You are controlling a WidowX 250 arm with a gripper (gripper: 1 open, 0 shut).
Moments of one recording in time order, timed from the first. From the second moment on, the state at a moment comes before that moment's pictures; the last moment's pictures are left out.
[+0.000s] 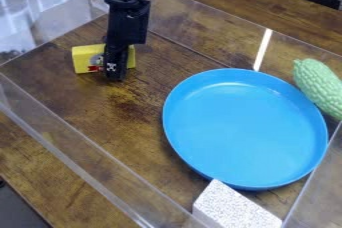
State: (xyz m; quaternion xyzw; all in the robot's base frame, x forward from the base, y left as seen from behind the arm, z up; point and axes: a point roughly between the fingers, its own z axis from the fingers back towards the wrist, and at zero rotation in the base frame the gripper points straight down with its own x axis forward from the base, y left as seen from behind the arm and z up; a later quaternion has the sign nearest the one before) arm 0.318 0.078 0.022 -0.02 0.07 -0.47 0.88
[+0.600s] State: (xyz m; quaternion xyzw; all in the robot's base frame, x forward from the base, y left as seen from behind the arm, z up) arm 0.325 0.080 0.021 -0.01 0.07 -0.48 0.88
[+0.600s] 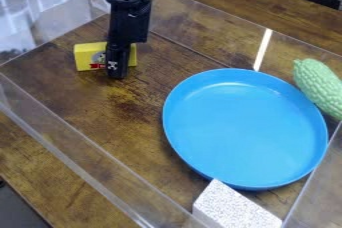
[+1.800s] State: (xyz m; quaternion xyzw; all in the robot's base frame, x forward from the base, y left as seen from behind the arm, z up) arm 0.333 0.084 0.020 -0.01 0.05 -0.48 0.88
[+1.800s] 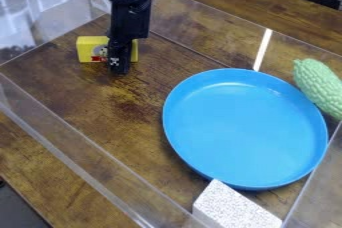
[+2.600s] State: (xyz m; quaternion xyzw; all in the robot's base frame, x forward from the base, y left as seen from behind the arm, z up) arm 0.335 0.088 0.018 -0.01 0.04 -0.48 0.88
